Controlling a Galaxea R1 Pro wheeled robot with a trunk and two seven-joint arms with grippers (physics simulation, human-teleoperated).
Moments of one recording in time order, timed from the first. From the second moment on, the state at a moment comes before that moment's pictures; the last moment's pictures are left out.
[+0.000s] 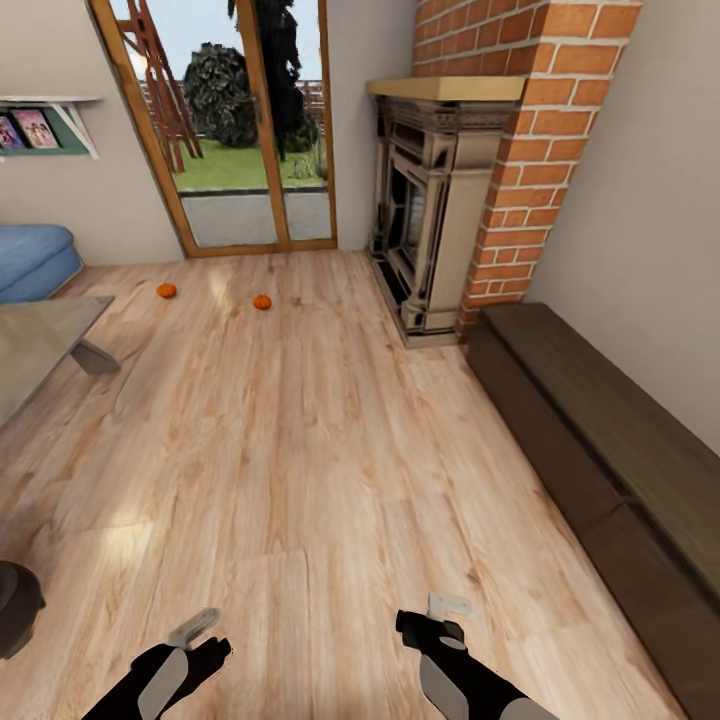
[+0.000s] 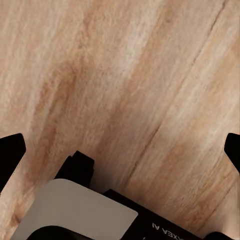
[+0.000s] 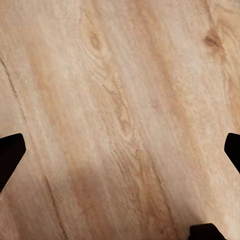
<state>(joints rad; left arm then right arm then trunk) -0.46 0.10 -0.01 -0.44 0.64 0.34 0.20 -0.55 0.12 0.64 -0.33 -0.77 -0.04 -0.34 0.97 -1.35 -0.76</state>
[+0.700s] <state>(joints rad) -0.46 0.10 -0.01 -0.44 0.64 0.34 0.20 -0.53 0.12 0.64 -0.33 -0.77 -0.13 -0.34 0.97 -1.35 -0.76</state>
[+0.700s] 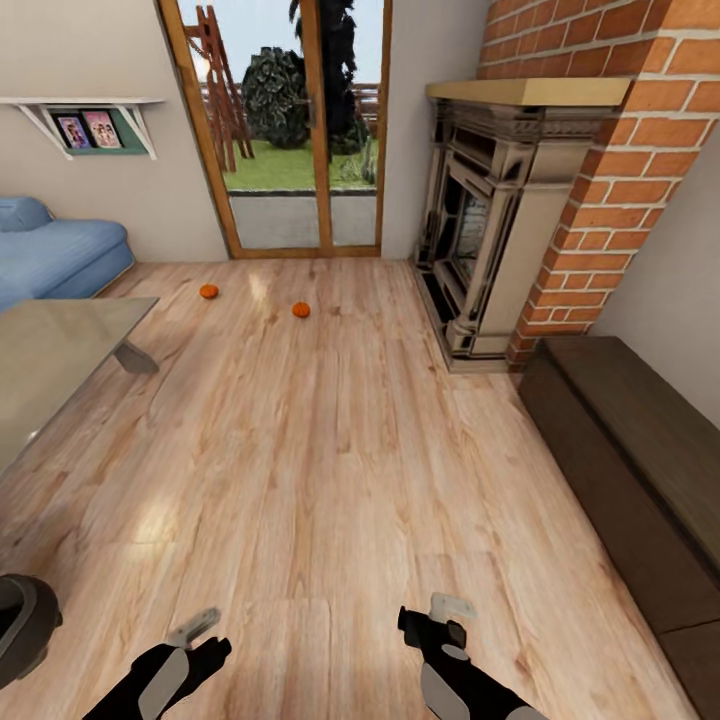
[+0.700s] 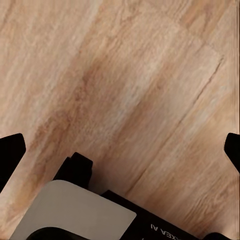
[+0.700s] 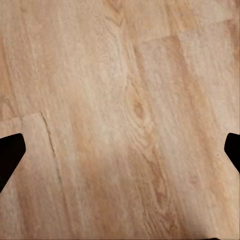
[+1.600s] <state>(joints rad) -0.46 0.10 -0.01 -0.44 0.64 0.34 0.20 -0.53 0.12 0.64 -0.33 -0.77 -0.14 -0.34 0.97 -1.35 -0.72</state>
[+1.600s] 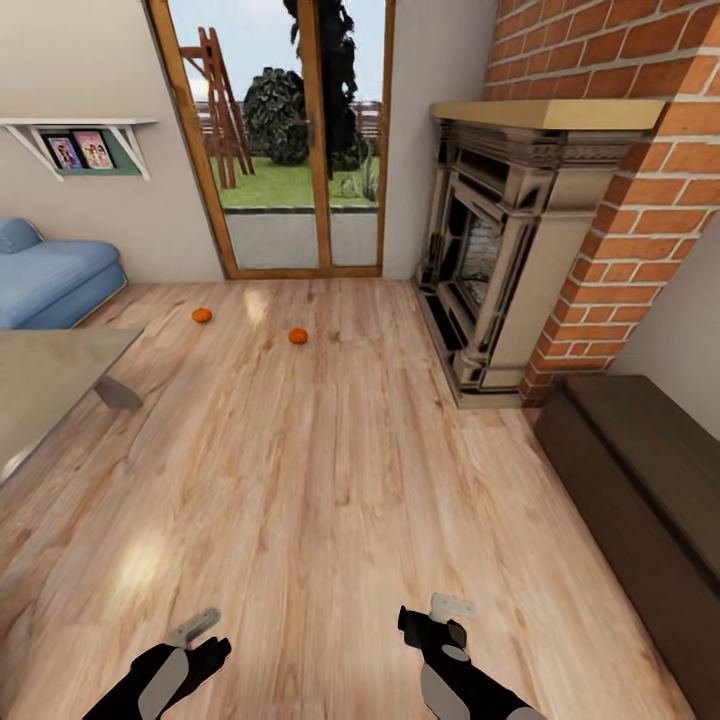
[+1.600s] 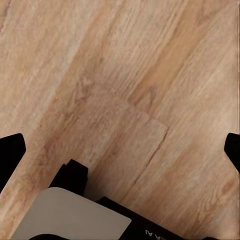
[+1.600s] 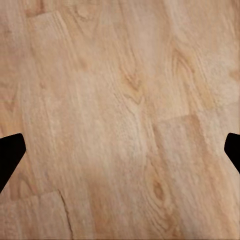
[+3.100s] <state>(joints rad) -0.46 0.10 -0.01 -0.44 0.64 0.34 0.20 -0.53 0.12 0.64 -0.33 -0.77 -0.14 -0.34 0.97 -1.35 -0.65</state>
